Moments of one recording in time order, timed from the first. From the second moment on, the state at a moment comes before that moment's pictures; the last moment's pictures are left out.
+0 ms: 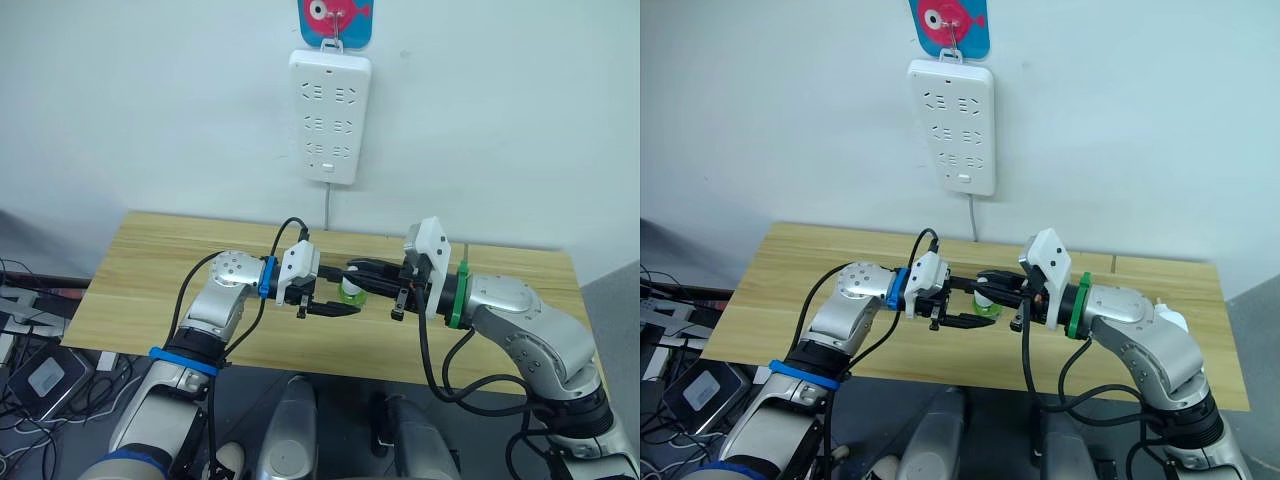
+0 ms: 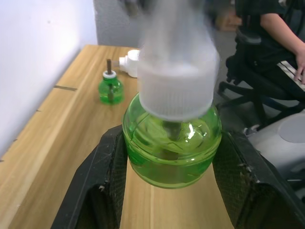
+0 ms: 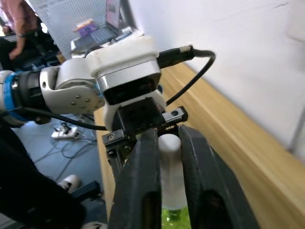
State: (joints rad) left arm -0.59 0.42 -0.23 0.35 -0.26 -0.05 -1.41; right arm -0.37 -0.46 0.16 -0.54 0.57 0.75 0.65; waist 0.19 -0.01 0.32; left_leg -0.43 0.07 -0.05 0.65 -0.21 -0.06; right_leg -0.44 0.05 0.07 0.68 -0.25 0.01
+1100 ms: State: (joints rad) left arm -0.47 0.49 -0.13 0.20 -0.27 0.06 -1.21; right arm -0.24 -0.27 0.07 0.14 0.13 0.08 0.22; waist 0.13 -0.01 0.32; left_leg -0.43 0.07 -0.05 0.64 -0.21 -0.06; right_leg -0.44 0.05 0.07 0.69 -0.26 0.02
